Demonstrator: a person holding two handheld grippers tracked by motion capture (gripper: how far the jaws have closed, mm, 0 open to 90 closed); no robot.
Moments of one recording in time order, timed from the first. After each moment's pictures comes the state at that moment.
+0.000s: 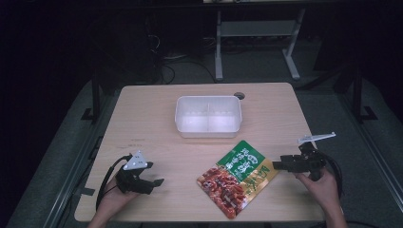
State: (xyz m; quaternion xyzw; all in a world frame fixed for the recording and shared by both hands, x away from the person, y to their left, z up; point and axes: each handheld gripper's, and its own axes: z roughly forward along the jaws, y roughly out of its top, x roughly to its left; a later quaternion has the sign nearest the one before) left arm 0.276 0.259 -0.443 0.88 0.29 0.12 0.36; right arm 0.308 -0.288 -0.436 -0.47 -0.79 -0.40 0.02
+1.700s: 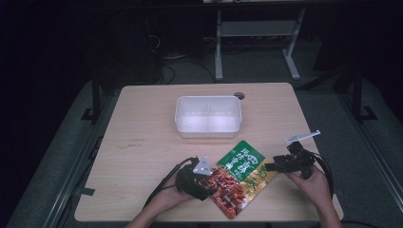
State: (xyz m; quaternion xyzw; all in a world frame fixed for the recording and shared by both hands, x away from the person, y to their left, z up) left arm 0.280 0.091 -0.451 0.93 0.15 0.05 0.32; right arm 0.319 -0.263 -0.444 -0.45 -0.82 -0.36 0.02
